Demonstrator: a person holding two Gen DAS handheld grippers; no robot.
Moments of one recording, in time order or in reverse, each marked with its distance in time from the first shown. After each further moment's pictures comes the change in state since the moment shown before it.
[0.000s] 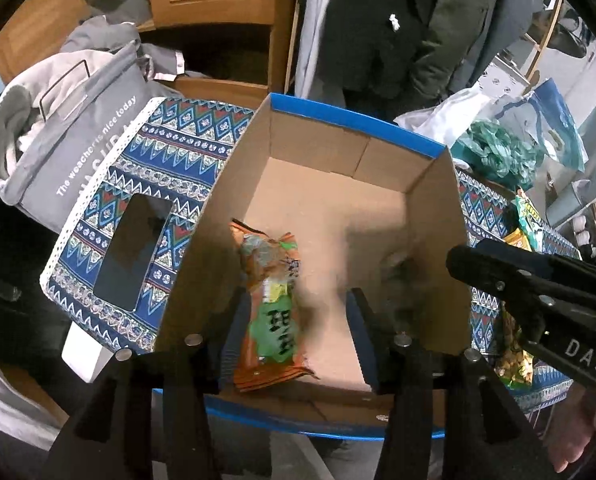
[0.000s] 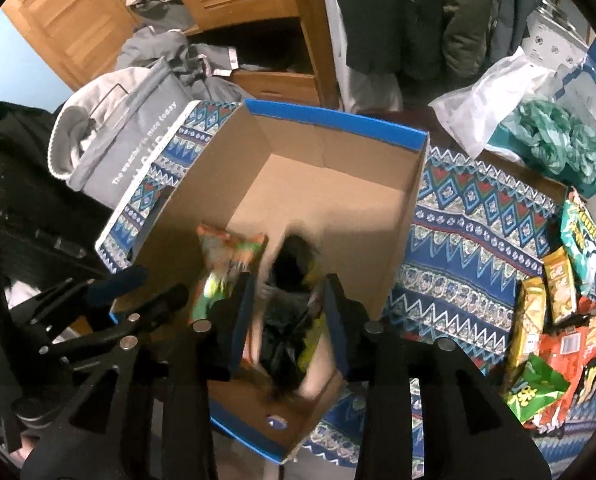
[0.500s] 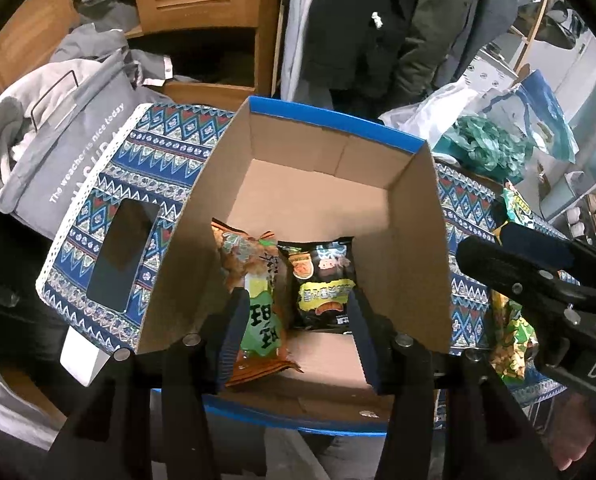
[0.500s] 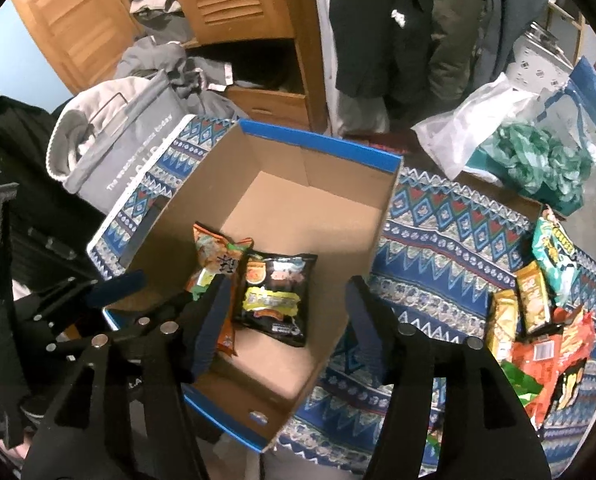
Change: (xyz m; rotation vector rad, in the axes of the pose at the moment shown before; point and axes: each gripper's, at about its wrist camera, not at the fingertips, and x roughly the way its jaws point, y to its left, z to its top) left arm -0.007 -0.017 -0.002 0.031 -0.002 -0.018; right arm -0.027 -0.003 -0.005 -0.035 -0.064 -0.063
